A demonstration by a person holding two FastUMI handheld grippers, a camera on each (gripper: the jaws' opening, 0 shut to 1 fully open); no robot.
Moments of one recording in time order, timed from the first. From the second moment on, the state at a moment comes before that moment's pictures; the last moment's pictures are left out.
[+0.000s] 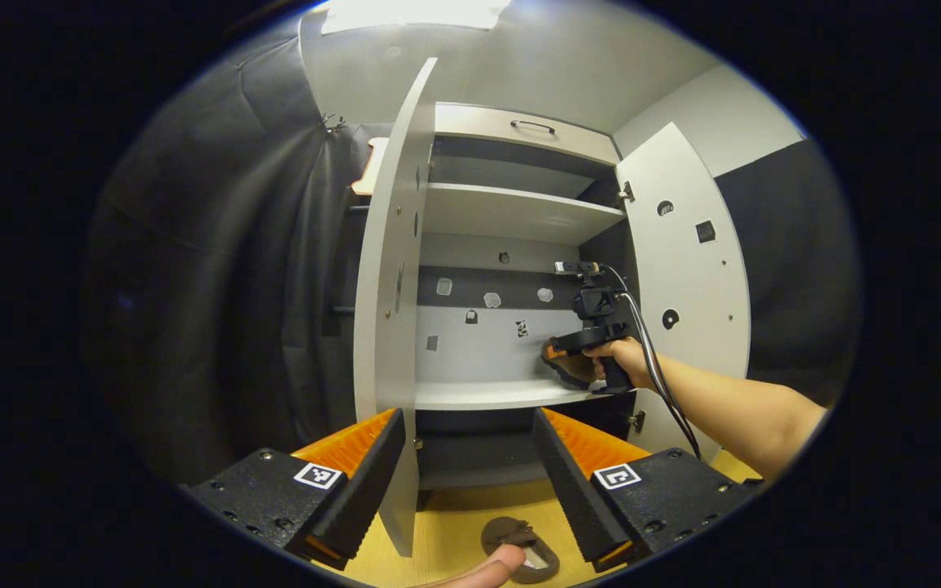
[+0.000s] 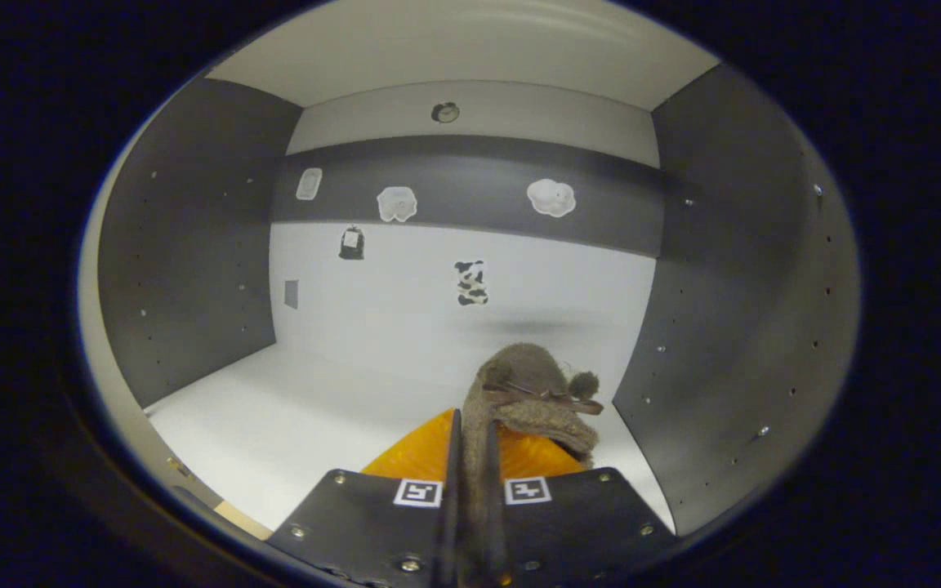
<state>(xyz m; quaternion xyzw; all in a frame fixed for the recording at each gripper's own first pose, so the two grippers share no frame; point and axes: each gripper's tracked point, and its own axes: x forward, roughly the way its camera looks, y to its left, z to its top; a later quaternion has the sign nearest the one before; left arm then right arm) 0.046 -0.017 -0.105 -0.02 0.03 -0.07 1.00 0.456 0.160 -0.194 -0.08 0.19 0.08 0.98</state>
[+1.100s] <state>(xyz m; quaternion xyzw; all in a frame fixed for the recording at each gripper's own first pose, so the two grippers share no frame) -0.009 -0.030 -0.150 -0.04 0.09 -0.07 0.99 0.214 0.139 -0.108 0.04 0.14 0.12 0.98</state>
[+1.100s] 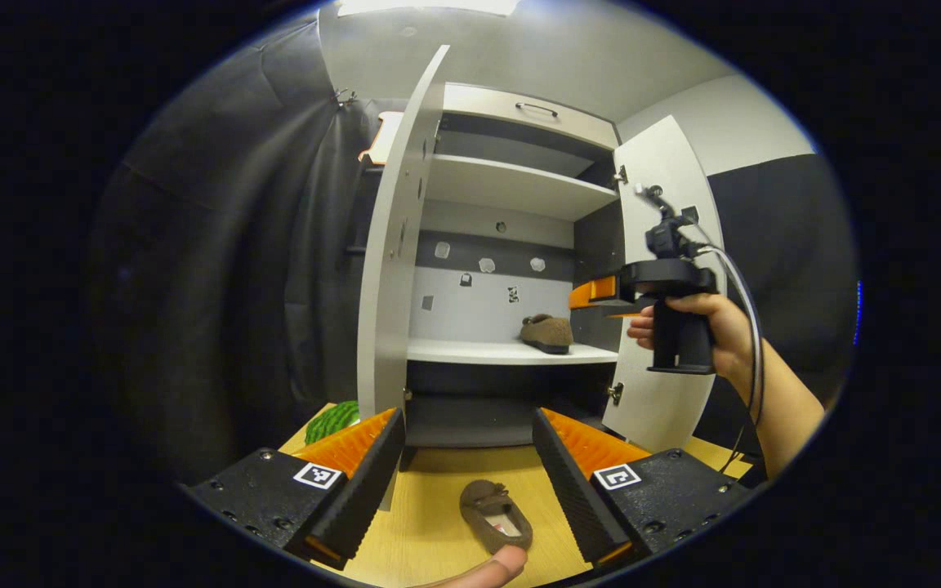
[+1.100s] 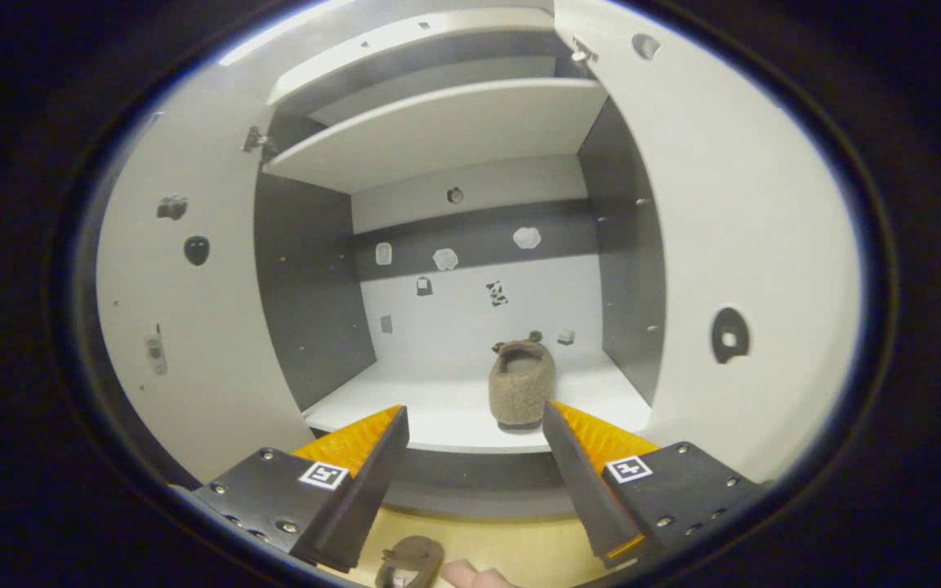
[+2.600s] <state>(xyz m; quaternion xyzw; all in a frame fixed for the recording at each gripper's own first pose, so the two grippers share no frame) 0.047 -0.063 -0.484 -0.07 0.40 -0.06 0.91 -0.023 0.056 -0.114 0.09 0.02 0.07 0.99</state>
